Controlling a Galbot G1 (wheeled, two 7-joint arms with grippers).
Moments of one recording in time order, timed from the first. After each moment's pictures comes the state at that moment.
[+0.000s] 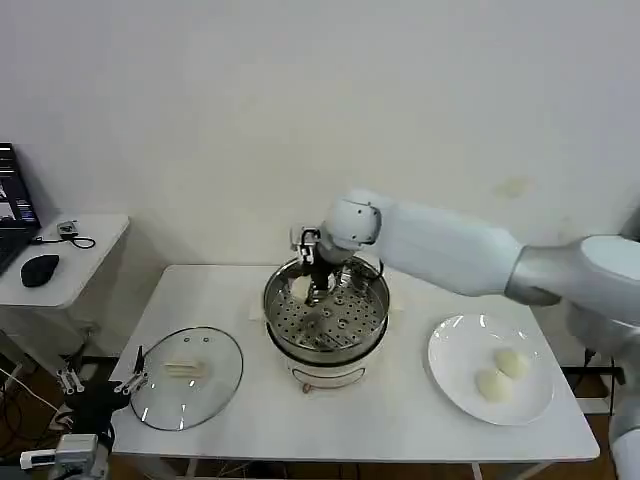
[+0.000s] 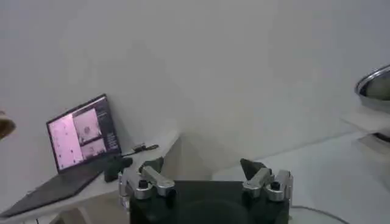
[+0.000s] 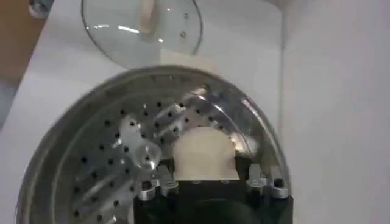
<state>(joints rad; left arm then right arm) 1.69 -1.34 -0.83 -2.23 0.05 0.22 -0.07 0.40 1.27 -1.13 1.22 0.42 -0.62 -0.86</state>
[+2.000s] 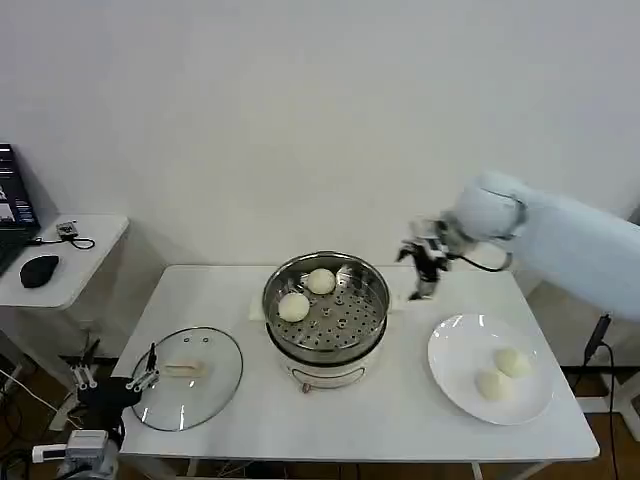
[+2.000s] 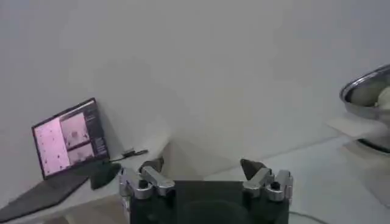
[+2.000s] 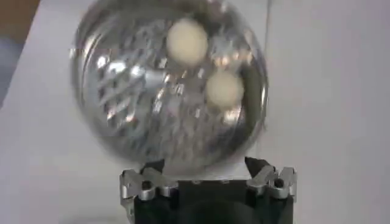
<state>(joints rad) 1.68 -1.32 -0.79 -2.23 0.04 0.23 -0.07 0.37 0.58 -0.98 1.57 0.11 -0.35 -1.09</state>
